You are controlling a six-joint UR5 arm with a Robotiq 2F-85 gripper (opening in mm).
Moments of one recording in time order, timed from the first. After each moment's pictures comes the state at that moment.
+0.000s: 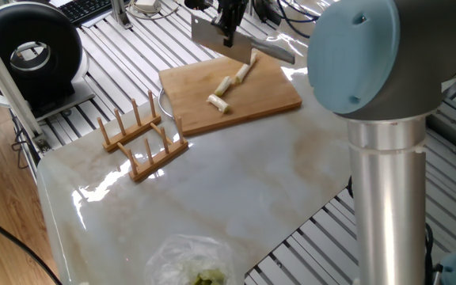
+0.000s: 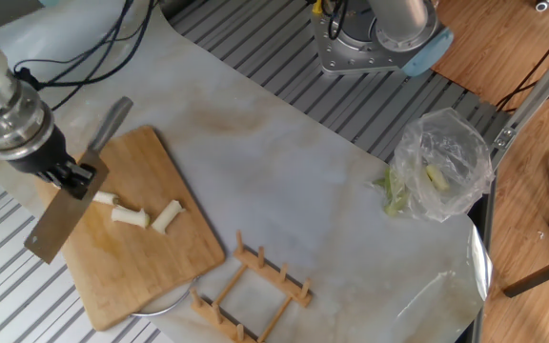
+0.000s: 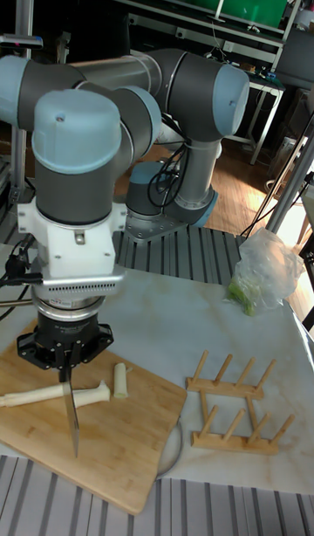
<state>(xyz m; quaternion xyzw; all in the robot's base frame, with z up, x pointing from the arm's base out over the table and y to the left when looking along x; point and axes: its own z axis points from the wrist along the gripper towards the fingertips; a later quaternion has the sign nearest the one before) 0.707 -0.108 0.118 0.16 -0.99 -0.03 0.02</state>
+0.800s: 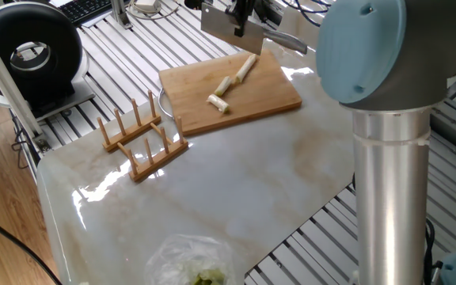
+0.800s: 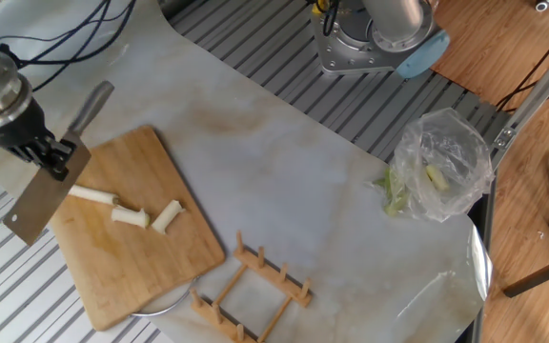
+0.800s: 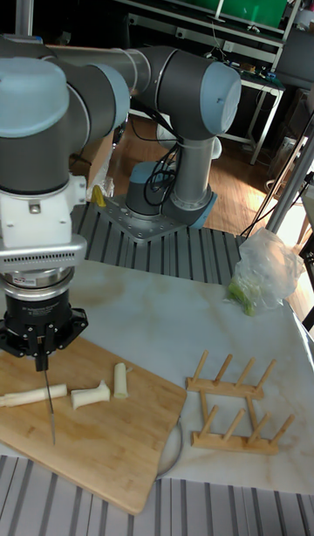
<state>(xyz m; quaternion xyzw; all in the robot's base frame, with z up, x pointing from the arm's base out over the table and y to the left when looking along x) 0.704 -0.141 0.131 0.17 -0.98 -0.06 0.00</state>
